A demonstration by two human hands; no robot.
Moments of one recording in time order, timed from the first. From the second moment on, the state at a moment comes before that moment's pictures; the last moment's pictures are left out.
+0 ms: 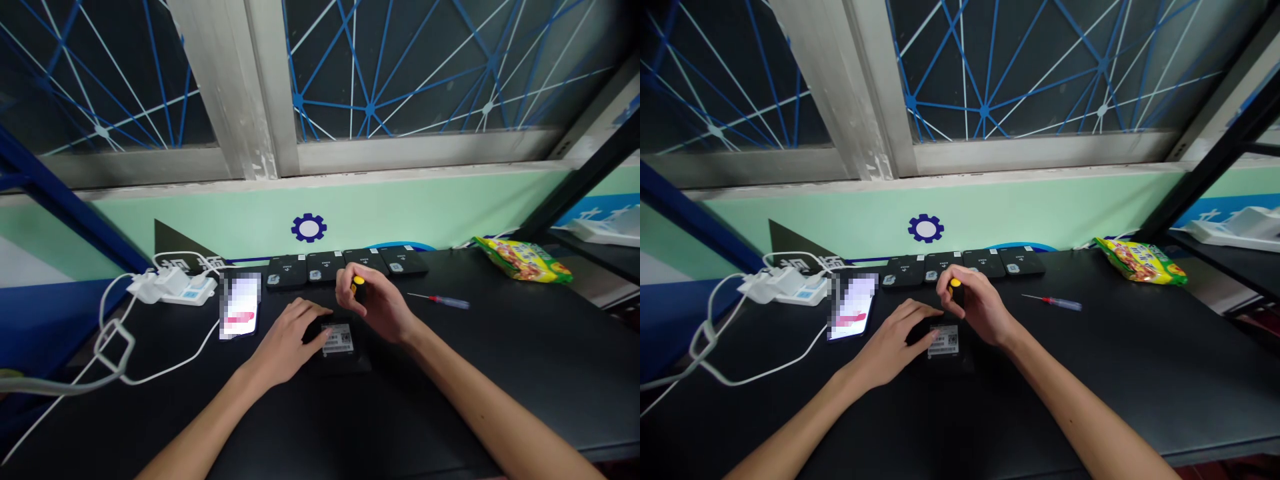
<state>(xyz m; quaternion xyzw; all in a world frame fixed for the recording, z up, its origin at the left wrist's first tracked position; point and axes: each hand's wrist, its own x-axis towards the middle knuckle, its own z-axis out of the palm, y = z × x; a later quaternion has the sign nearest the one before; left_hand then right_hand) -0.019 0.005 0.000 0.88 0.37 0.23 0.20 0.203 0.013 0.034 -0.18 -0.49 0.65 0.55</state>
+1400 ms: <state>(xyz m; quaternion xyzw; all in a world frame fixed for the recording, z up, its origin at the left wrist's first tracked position) -0.018 0.005 0.001 0.88 0.37 0.22 0.20 0.200 0.012 0.032 -0.19 -0.48 0.67 0.54</state>
